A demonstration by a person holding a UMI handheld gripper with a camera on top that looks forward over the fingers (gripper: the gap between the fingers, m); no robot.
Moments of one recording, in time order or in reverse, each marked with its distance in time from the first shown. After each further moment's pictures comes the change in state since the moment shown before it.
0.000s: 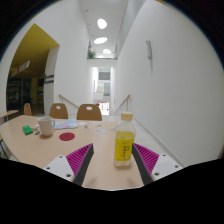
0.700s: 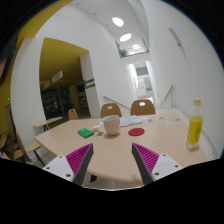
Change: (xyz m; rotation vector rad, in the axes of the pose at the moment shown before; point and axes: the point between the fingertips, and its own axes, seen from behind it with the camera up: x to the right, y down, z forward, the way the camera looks) arm -0.209 0.002 -0.060 -0.035 -0.517 0.128
